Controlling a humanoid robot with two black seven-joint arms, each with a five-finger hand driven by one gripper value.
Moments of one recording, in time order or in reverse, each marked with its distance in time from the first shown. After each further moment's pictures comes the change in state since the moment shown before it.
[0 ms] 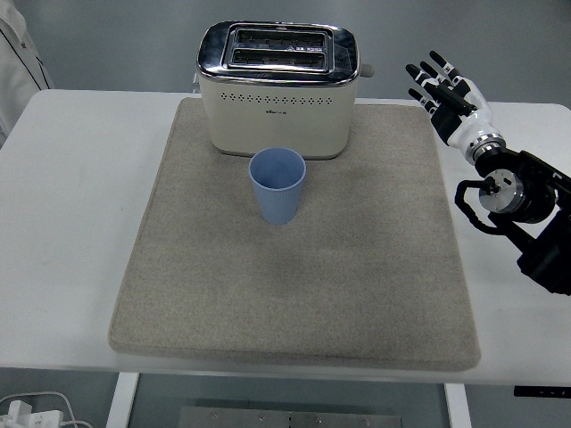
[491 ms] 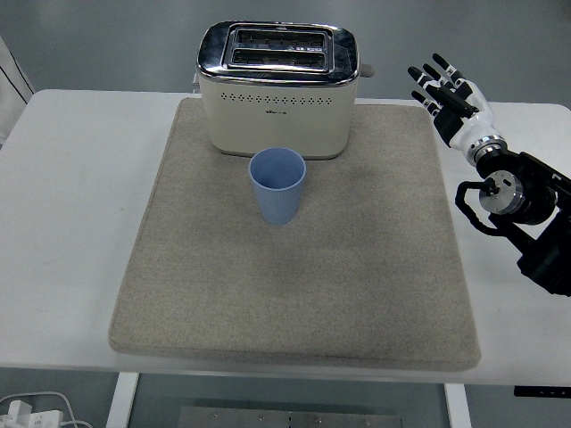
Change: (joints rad) left arm 0.001 0.000 0.001 0.000 0.000 0.000 0.000; right arm -0.003 0.000 0.003 -0.002 -0.001 -0.010 0.003
